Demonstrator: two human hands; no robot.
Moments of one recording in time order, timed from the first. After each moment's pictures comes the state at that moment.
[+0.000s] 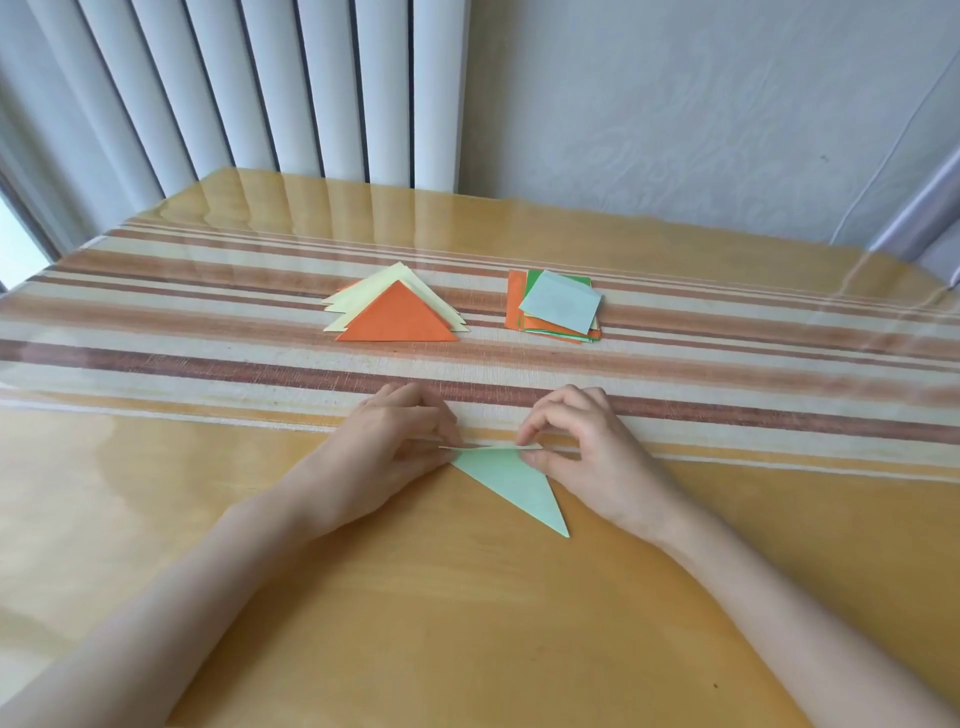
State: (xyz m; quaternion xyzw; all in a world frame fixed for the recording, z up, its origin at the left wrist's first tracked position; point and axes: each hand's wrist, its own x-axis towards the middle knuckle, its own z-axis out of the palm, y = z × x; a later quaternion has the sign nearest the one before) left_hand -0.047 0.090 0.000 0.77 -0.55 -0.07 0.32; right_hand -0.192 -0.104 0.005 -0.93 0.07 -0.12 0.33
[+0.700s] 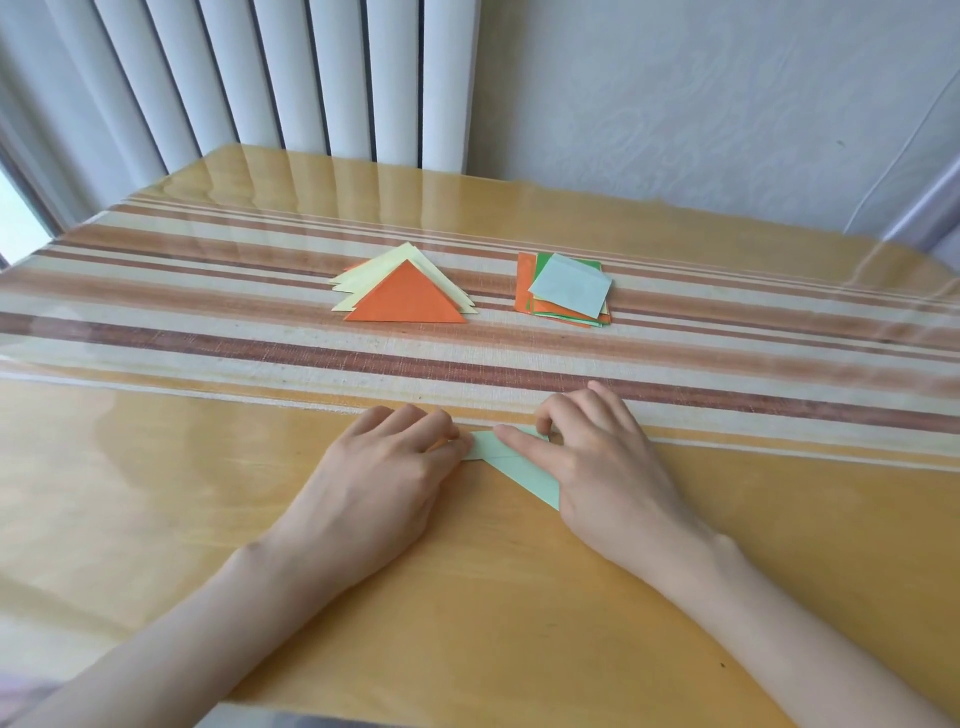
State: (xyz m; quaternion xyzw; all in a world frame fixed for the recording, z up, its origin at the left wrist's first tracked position) left_hand -0.088 0.107 -0.008 0.79 -0.57 0.17 0.14; right_hand -0.204 -0.079 -0.003 -0.98 0.02 -0.21 -0.07
